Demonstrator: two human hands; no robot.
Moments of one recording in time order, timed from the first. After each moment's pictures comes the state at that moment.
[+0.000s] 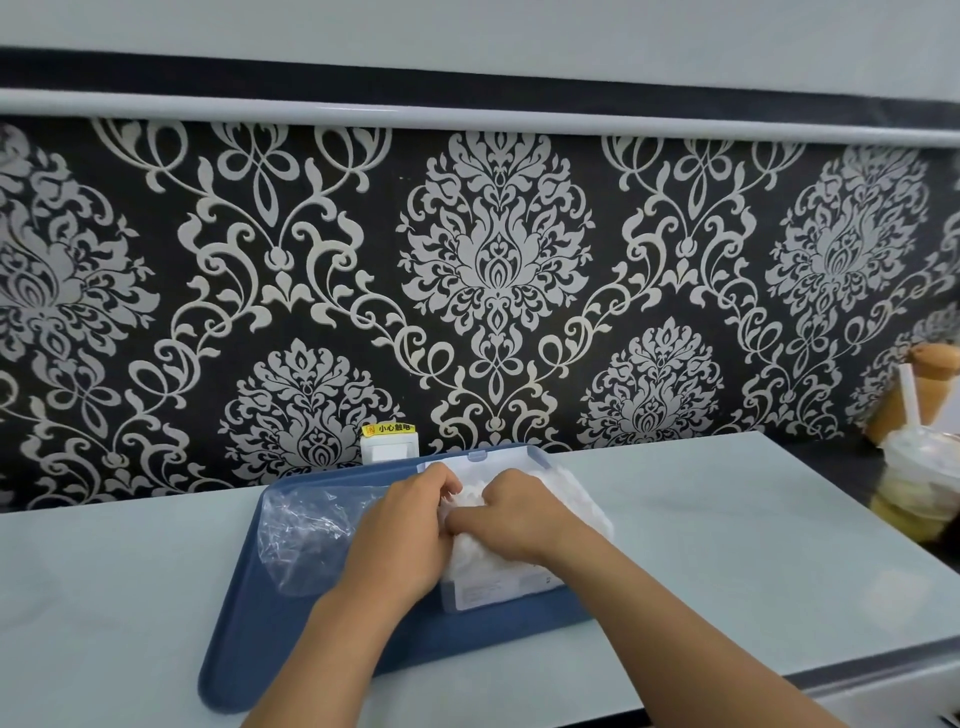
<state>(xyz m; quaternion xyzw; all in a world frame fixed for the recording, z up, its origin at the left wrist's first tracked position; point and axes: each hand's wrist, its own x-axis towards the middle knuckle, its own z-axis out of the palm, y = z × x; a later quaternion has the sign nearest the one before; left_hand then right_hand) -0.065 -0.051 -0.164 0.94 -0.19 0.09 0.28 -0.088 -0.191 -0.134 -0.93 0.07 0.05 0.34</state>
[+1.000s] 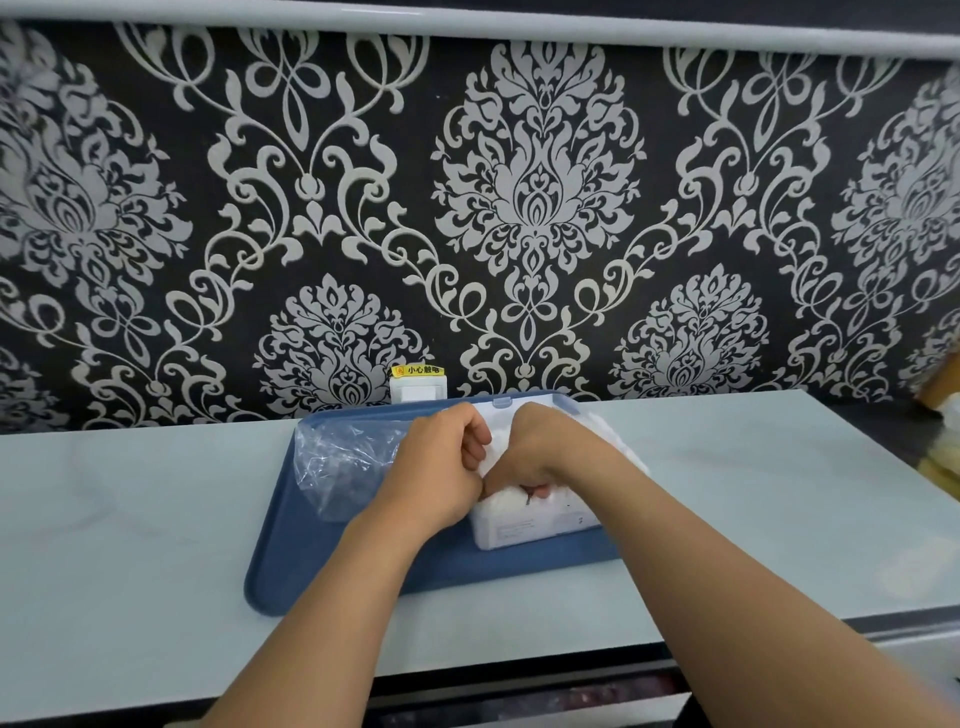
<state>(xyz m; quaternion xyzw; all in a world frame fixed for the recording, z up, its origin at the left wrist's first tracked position) -0.063 -0.050 -0.166 0.90 -0.19 0.05 0.39 -0.069 -0.184 -0.126 -0.98 0.06 0.13 0.16</state>
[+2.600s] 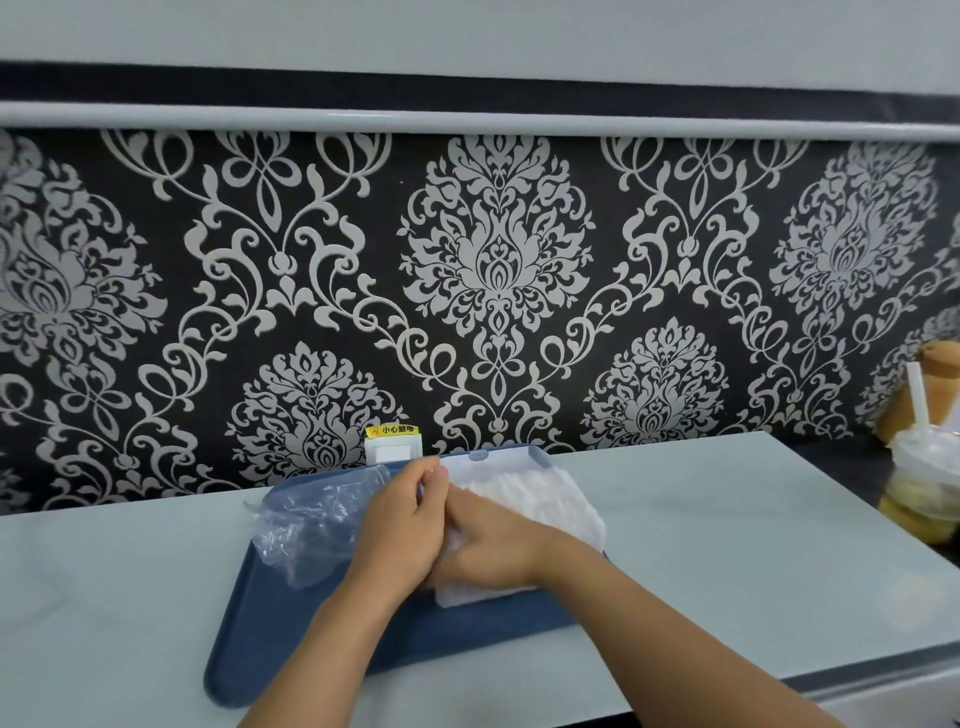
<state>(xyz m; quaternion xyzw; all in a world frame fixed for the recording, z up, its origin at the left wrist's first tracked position) -0.058 -0.057 -0.170 0.87 -0.10 0.10 0.47 -0.084 -0.181 -0.151 -0.89 -0.20 0.08 0.40</state>
